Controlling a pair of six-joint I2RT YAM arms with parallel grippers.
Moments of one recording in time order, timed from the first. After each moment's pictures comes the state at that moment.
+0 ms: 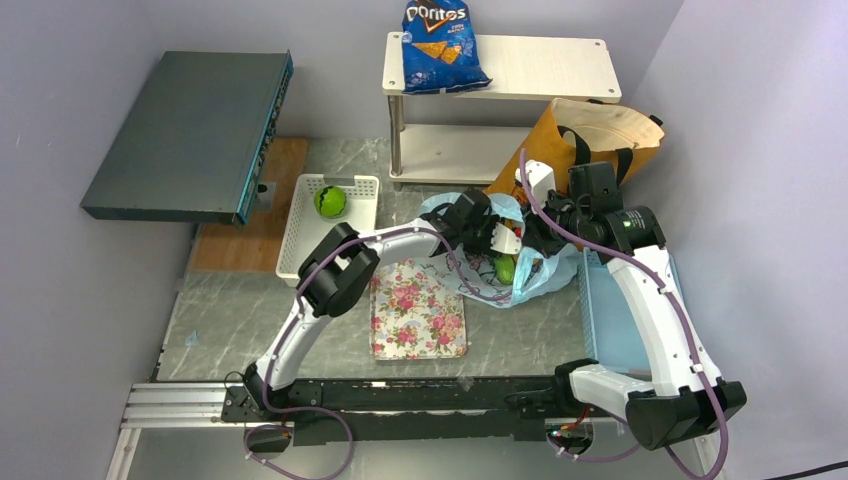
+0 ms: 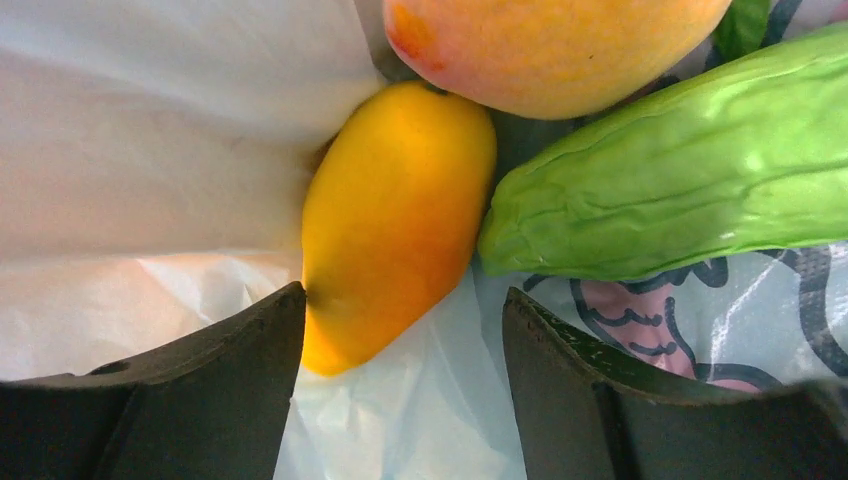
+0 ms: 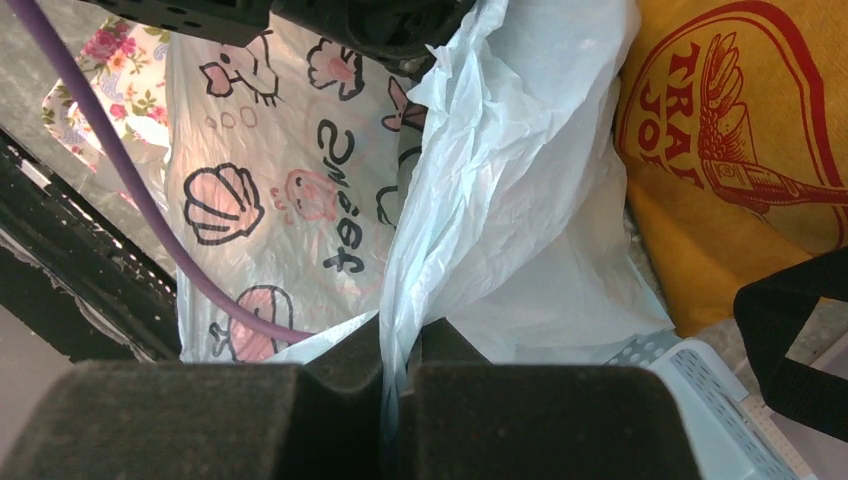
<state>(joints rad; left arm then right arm) -0.88 2.30 1.75 -0.04 0.16 1.01 0.22 1.13 1.33 -1.06 -0.37 -0.39</state>
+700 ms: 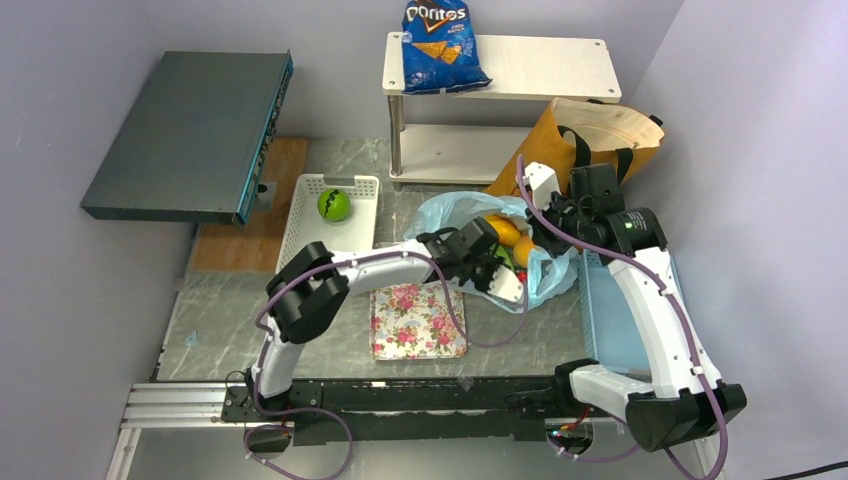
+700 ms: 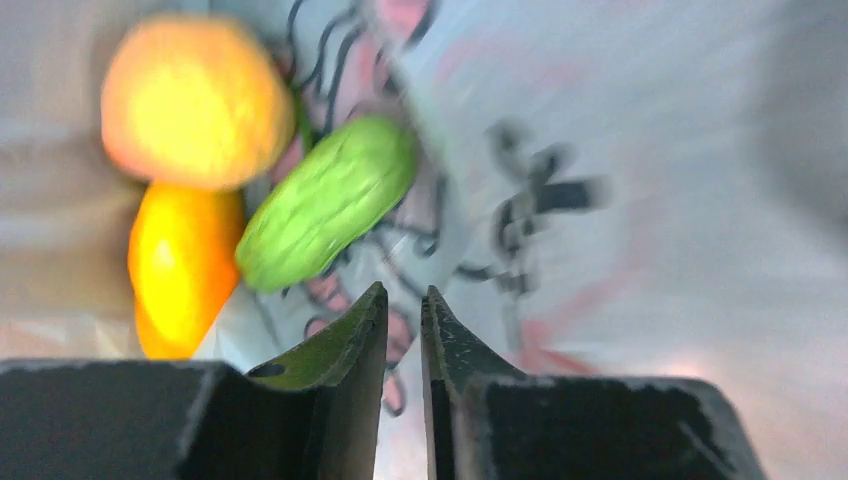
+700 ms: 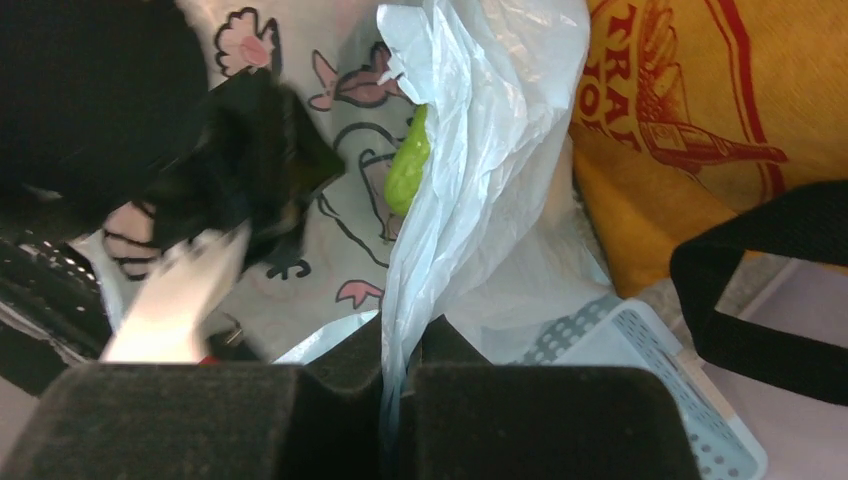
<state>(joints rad) -1.01 2.05 1.54 -0.31 0.25 0.99 0.22 1.12 1.33 -1.07 -0.28 -0.45</state>
